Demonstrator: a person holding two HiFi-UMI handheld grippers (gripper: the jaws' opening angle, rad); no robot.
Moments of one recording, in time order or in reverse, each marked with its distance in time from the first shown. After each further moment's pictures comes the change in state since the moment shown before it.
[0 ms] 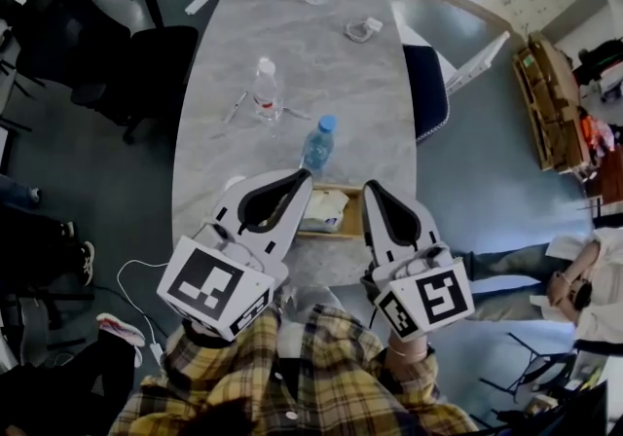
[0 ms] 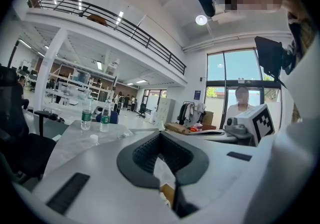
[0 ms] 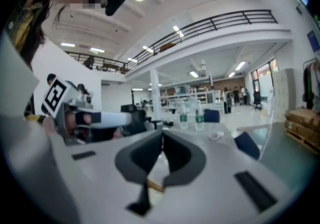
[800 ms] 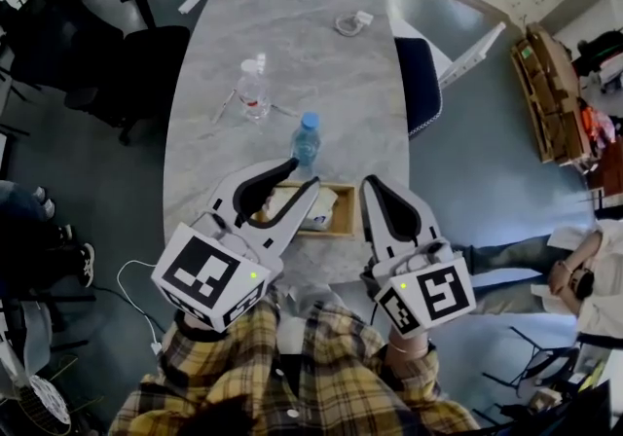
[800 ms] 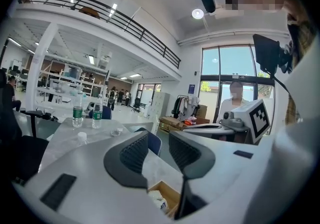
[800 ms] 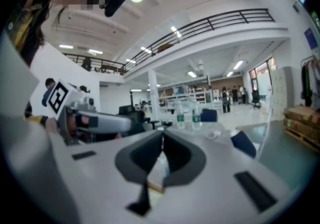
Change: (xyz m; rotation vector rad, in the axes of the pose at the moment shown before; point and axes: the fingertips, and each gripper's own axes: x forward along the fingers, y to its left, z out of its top) left arm 0.025 -0.015 -0.011 0.023 0.071 -0.068; right arm -0.008 -0.024 0.000 0.019 -0.009 -0.008
